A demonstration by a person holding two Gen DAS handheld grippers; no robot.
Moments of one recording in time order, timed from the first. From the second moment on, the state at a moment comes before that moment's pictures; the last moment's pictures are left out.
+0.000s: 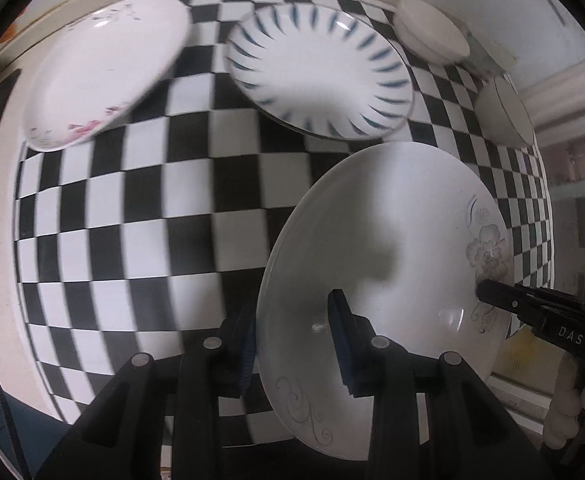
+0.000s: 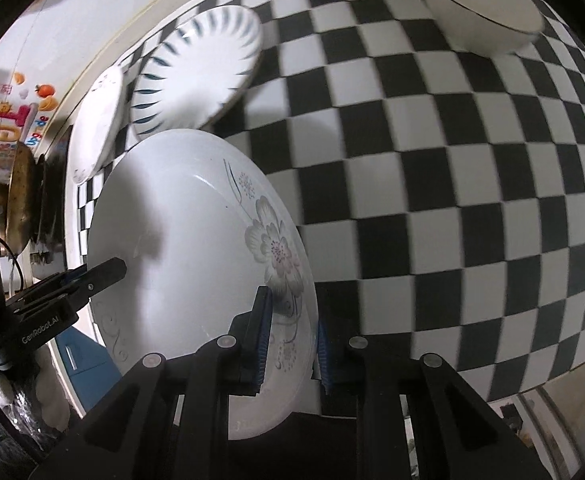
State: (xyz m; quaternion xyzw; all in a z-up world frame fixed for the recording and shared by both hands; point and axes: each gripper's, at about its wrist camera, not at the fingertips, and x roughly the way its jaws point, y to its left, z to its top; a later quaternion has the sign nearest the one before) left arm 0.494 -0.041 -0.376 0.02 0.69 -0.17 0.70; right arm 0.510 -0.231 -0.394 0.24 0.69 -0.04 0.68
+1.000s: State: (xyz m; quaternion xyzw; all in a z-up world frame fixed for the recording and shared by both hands) left arm 0.484 -0.067 -0.419 0.00 0.72 -0.09 0.68; right arm 0.543 -0.187 -0.467 0.23 0.70 -0.01 0.67
